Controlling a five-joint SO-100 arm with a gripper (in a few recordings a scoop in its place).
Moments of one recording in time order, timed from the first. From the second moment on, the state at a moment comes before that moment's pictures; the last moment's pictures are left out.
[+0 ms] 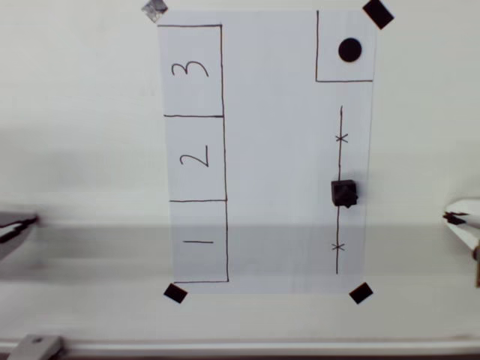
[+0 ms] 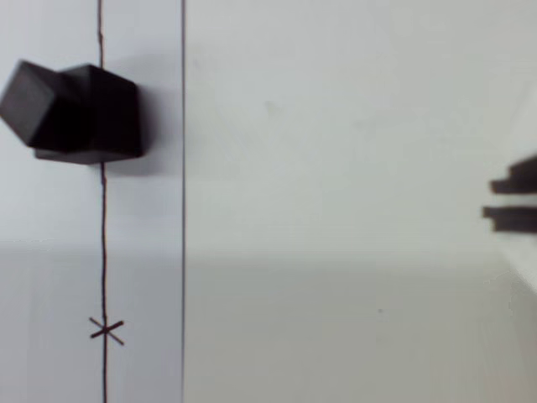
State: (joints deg) arm -0.4 185.1 177.4 75.6 -1.5
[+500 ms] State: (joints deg) arm -0.4 185.1 177.4 75.6 -3.8
